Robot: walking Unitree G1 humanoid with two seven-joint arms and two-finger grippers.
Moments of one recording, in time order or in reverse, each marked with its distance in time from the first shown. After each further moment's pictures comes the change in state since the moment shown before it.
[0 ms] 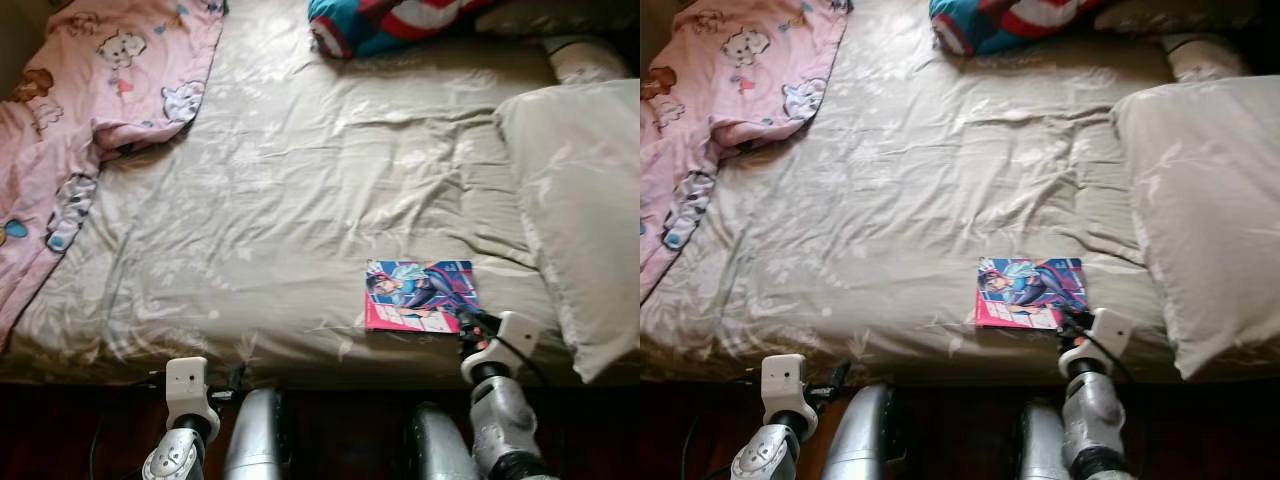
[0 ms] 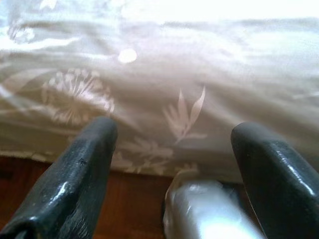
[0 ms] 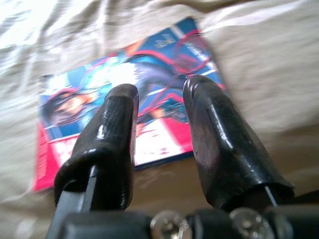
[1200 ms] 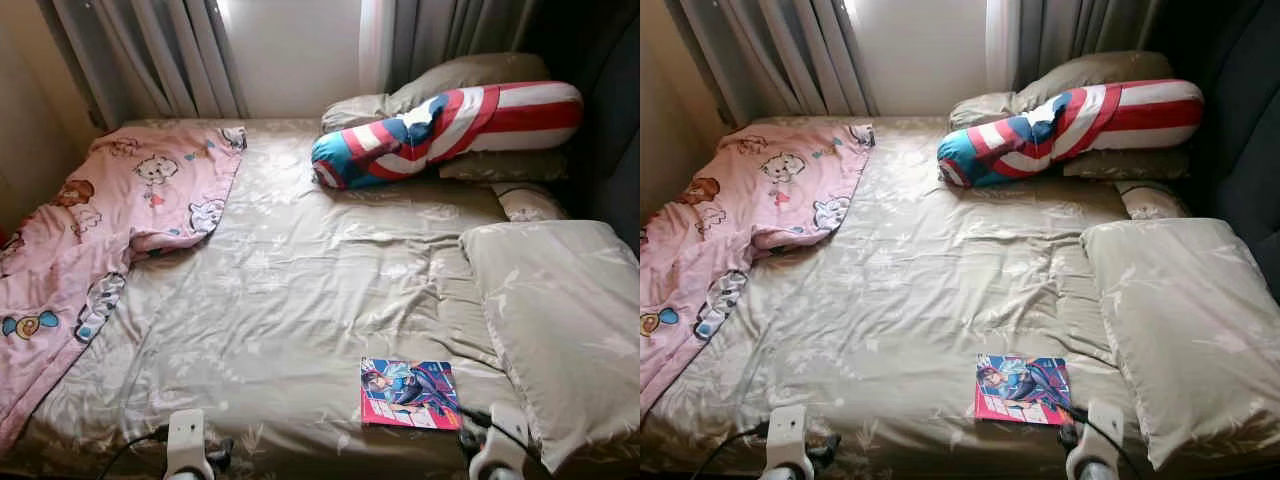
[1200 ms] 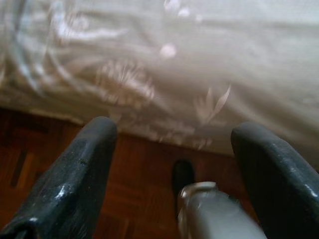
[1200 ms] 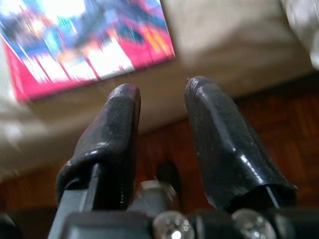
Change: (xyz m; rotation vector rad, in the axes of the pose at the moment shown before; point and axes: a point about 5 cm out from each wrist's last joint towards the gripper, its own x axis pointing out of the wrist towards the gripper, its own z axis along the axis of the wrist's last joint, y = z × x) left arm -0.020 0.022 -0.085 0.021 0.463 0.155; right arm -0.087 -0.061 -0.097 -0.084 0.612 -0.274
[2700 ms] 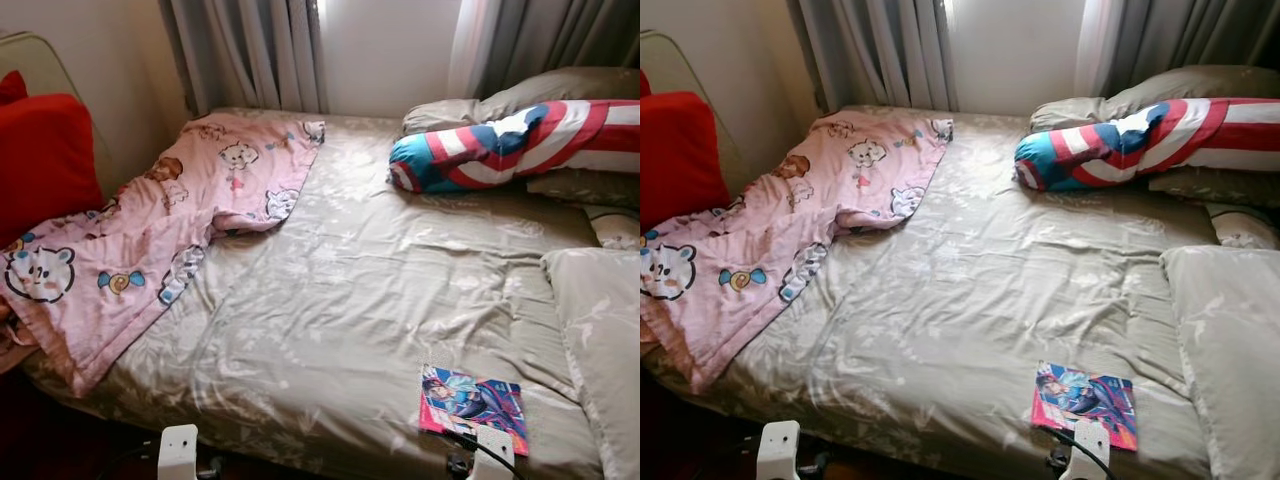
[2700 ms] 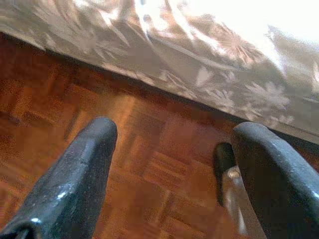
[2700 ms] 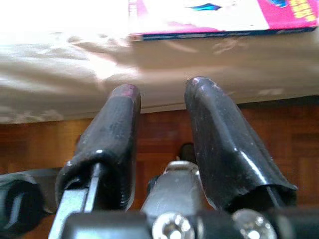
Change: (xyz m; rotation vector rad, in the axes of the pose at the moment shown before) left arm -0.002 0.013 -0.006 0.056 0.025 0.022; right arm -0.002 0.014 -0.015 -0.040 0.055 0.020
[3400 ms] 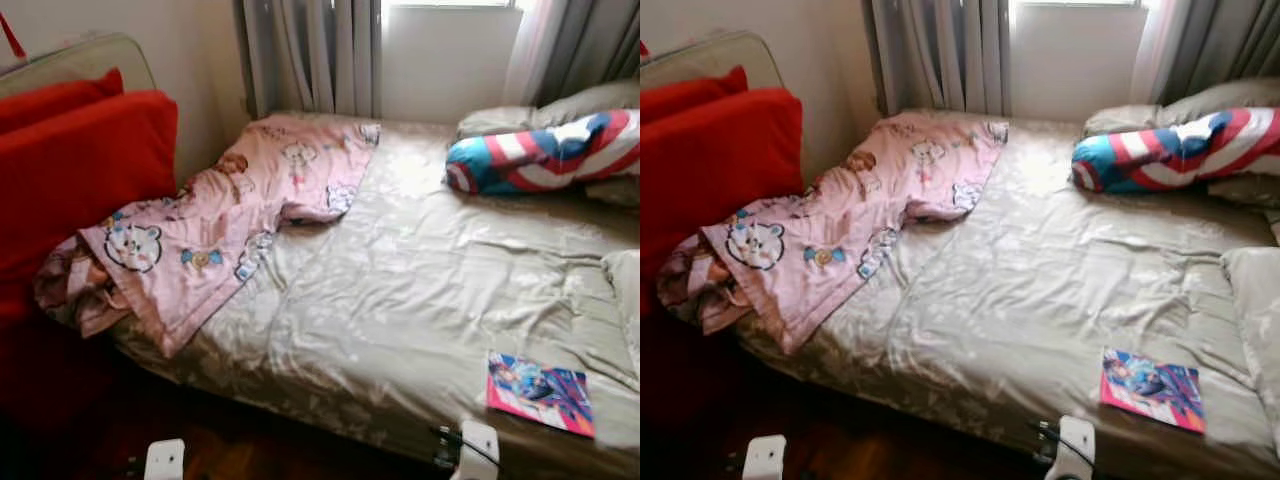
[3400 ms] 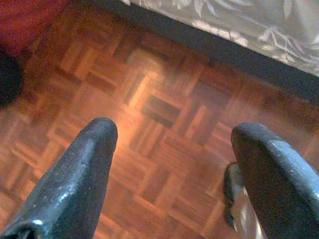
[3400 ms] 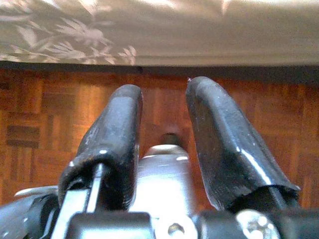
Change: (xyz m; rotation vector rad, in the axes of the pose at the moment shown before) left arm -0.003 0.008 -0.008 0.004 0.028 0.024; right arm 0.001 0.005 0.001 -0.025 0.001 0.020
